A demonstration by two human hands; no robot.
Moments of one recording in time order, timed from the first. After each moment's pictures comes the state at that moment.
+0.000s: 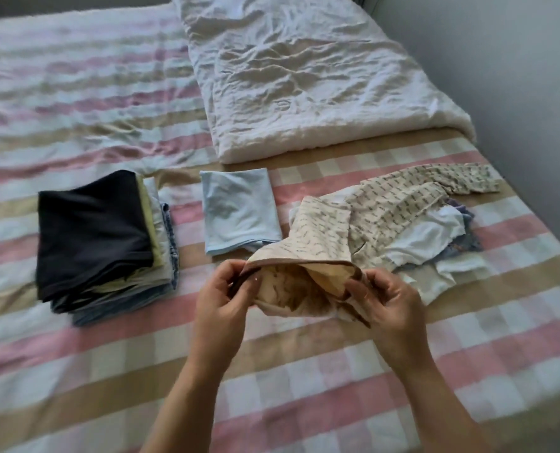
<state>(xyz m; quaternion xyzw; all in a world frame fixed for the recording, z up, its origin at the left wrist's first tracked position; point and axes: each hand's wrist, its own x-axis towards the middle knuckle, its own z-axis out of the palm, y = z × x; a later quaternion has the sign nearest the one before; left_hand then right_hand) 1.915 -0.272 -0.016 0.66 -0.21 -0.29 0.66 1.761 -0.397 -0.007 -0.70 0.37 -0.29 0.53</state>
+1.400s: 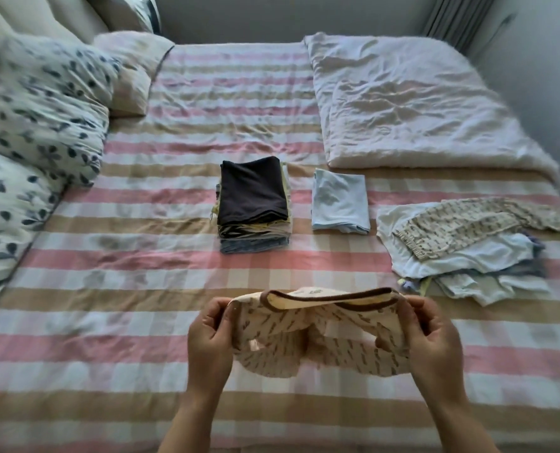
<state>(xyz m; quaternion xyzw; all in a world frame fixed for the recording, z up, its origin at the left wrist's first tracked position) 1.868 0.009 0.061 0.77 -0.06 -0.11 0.63 1.721 -0.199 0.080 -0.71 0.37 -0.26 0.54</state>
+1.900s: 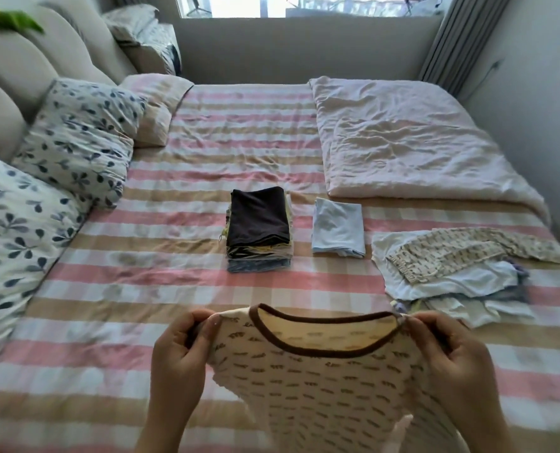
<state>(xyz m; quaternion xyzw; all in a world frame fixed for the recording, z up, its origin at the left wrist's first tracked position) 1.850 0.046 0.152 0.77 -0.11 -0.04 0.62 1.691 -0.207 0.170 -0.79 0.28 -0.27 0.47</state>
